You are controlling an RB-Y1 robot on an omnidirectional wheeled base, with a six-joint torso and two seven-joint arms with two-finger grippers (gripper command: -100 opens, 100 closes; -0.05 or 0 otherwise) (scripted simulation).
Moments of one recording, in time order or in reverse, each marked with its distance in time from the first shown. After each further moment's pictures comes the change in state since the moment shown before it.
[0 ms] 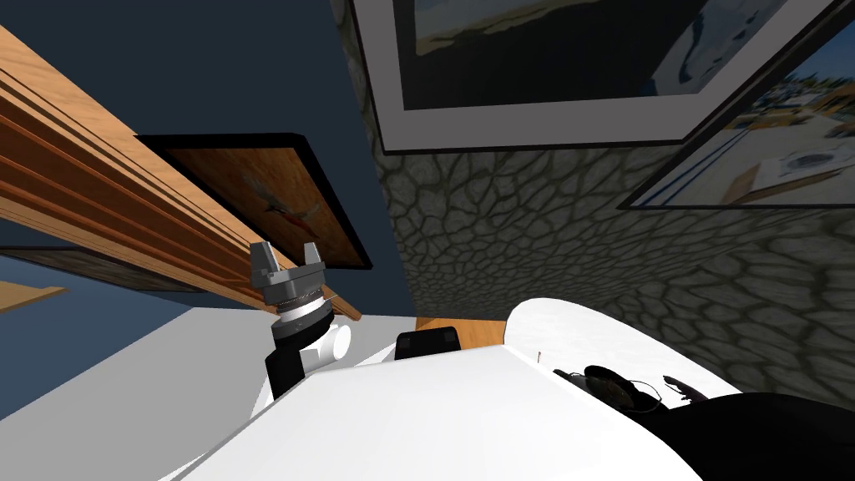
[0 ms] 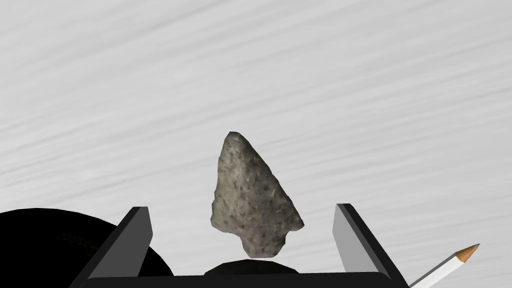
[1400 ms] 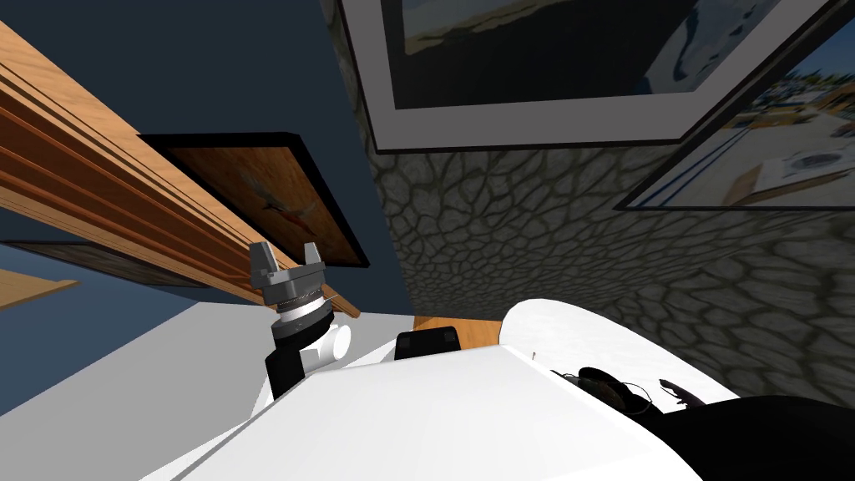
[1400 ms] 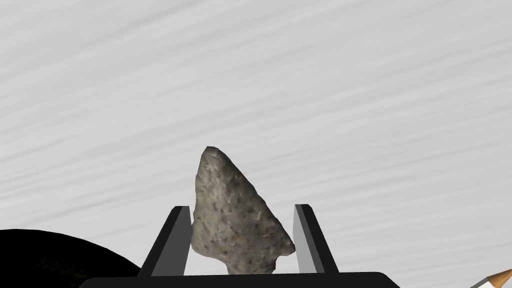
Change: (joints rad) left arm 0.000 0.000 0.000 0.000 0.000 0.000 0.000; right arm -0.055 0.067 0.019 0.069 -0.047 0.048 0.058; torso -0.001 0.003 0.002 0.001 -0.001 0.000
